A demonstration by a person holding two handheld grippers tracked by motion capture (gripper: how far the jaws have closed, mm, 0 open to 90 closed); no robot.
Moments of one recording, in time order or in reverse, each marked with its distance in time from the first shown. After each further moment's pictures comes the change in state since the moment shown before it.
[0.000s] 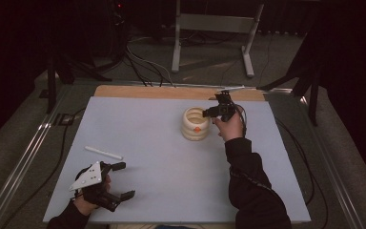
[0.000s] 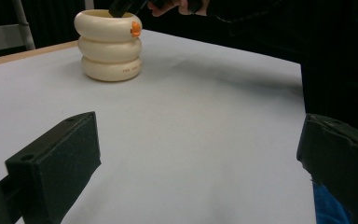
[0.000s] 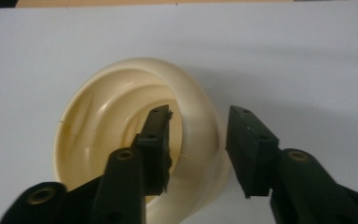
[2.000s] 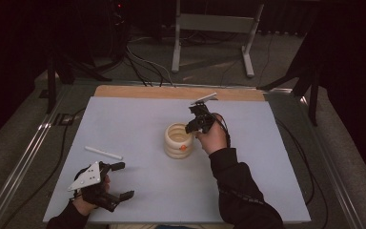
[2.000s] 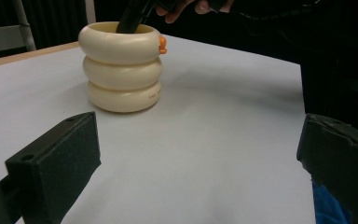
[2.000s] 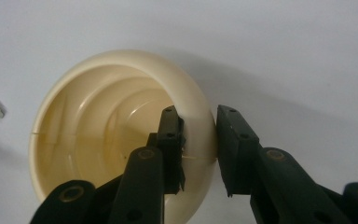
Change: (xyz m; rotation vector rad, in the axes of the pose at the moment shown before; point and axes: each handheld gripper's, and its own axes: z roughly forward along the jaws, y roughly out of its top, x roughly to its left) left arm 0.001 0.000 -0.002 -0.008 0.001 -0.001; right arm 0.085 -0.032 0.002 0.167 -0.040 -0.153
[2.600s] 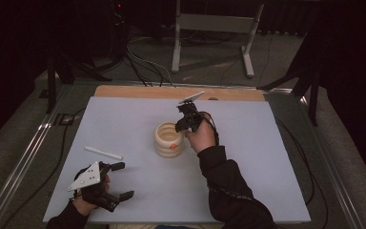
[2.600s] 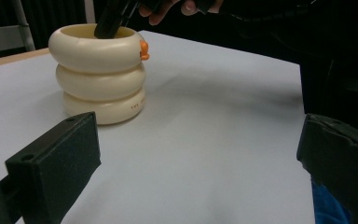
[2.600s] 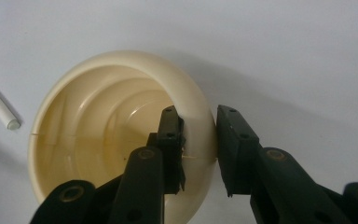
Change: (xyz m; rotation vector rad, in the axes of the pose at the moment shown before) left arm 0.000 0.000 0.000 -0.001 -0.003 -0.001; right arm 0.028 0.011 0.013 0.000 0.000 -0.027
